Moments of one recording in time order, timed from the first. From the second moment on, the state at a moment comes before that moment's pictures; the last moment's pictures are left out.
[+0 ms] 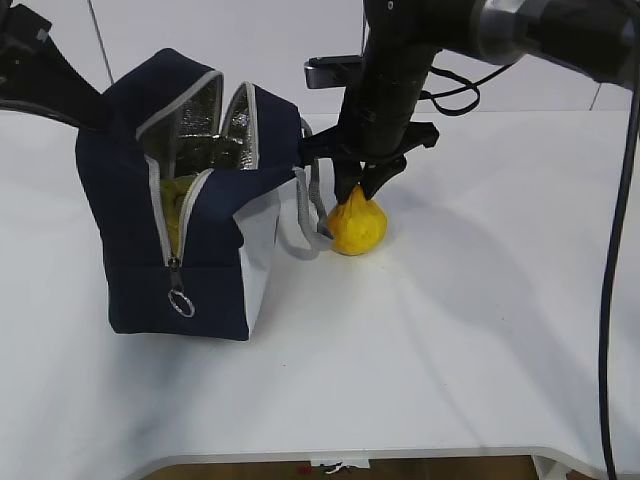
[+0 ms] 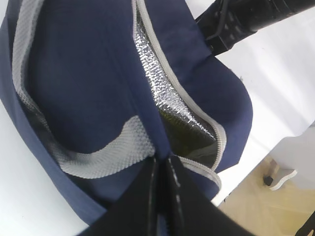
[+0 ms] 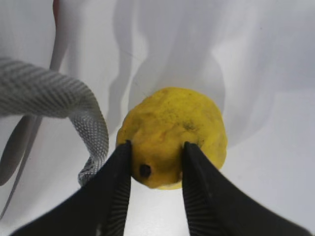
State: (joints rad) left arm -0.05 1.57 -1.35 -0.75 1.09 0.60; right arm 0.42 2.30 -2.13 0.04 1.22 0.10
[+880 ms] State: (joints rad) left arm -0.05 1.57 -1.35 -0.75 1.11 0.60; right arm 0.42 2.08 -2.17 -0.14 1.25 0.06
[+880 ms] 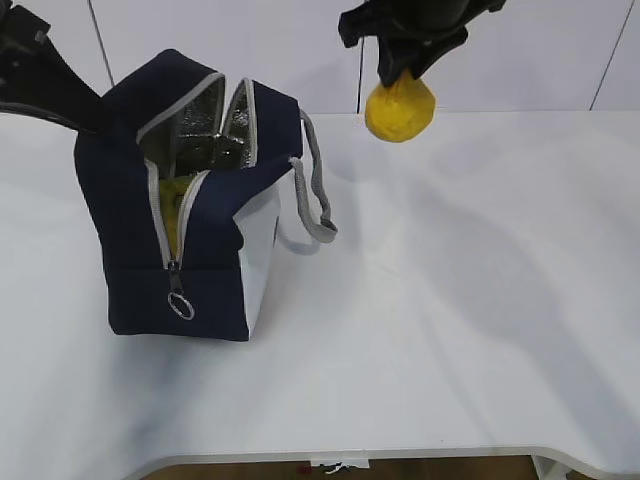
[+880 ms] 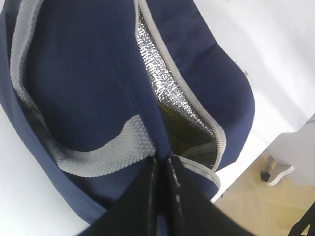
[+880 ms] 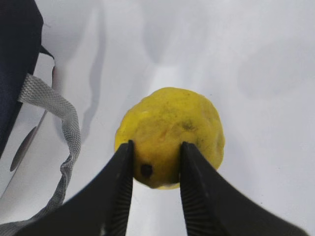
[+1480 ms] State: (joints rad) left arm -0.05 1.57 -1.35 -0.75 1.11 0.60; right arm 0.42 2.07 -2.24 0.47 1.25 -0.06
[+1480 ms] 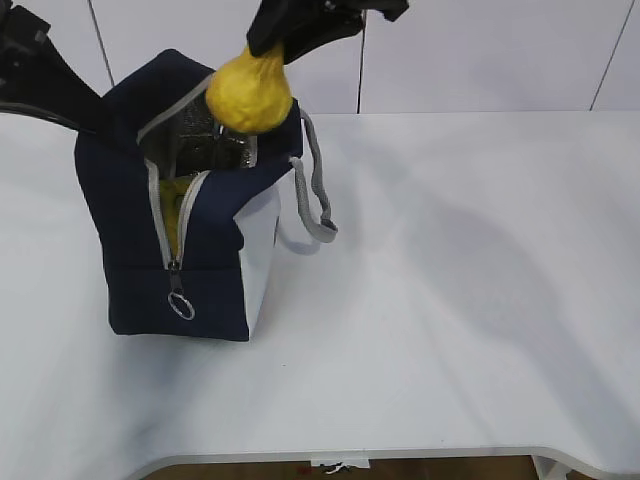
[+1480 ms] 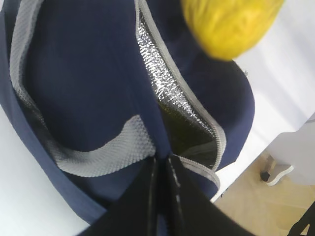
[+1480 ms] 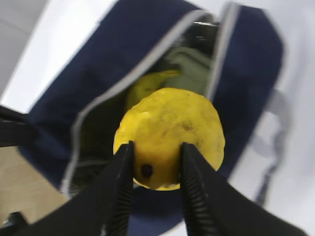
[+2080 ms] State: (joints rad) left arm -0.05 1.57 -1.35 -0.75 1.11 0.60; right arm 0.42 2.21 -2.24 0.70 1.18 -0.21
